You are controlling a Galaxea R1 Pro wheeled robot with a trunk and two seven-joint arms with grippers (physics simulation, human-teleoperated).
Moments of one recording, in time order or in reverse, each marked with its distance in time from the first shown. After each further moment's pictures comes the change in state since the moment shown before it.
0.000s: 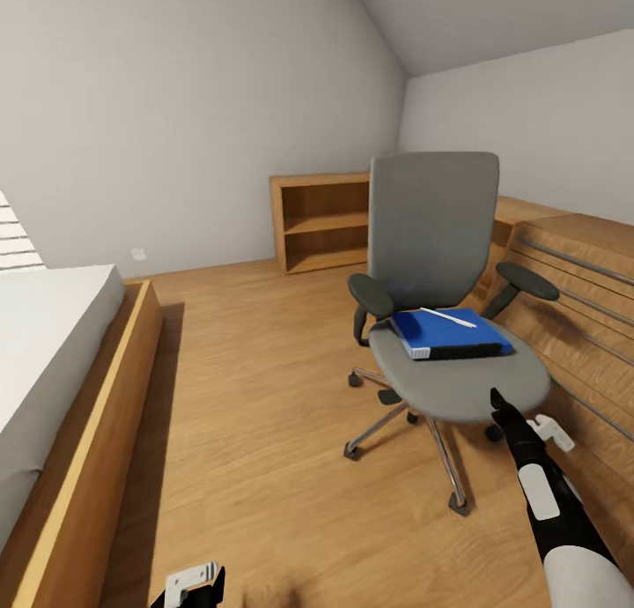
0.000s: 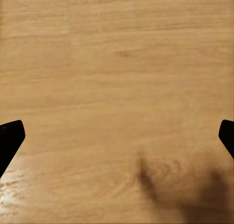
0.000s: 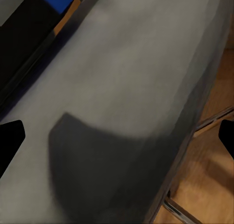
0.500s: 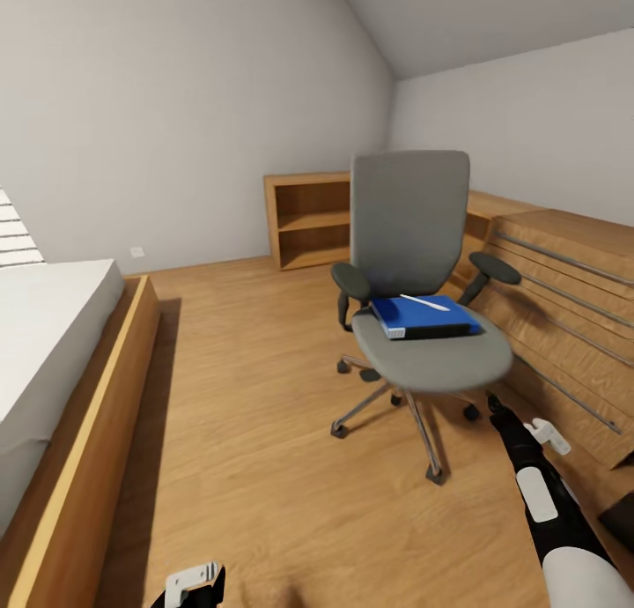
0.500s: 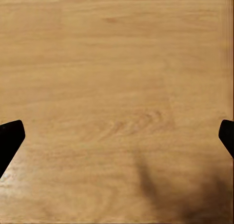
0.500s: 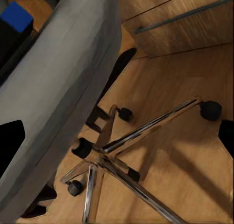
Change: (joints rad) left arm 0.000 0.000 -0.001 0.000 0.000 0.001 0.000; right arm 0.000 0.000 0.001 0.027 0.002 0.000 -0.001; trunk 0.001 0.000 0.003
